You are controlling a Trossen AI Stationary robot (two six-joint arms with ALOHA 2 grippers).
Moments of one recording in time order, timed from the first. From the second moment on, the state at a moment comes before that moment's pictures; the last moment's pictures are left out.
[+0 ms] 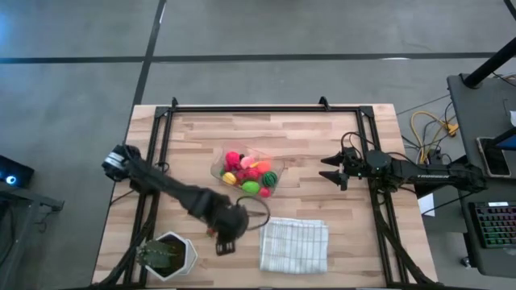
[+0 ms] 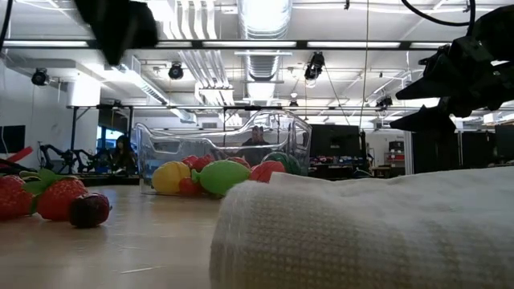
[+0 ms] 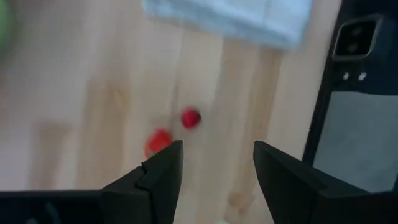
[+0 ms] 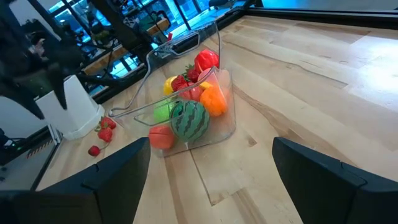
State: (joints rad) left arm -0.43 1.72 1.49 -0.97 0.09 -0.65; right arm -0.12 0.28 0.02 0.03 0.03 0.49
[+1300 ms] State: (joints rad) left arm -0.49 1.72 1.15 -0.89 0.20 -1.49; right arm -0.12 0.28 0.02 0.03 0.03 0.49
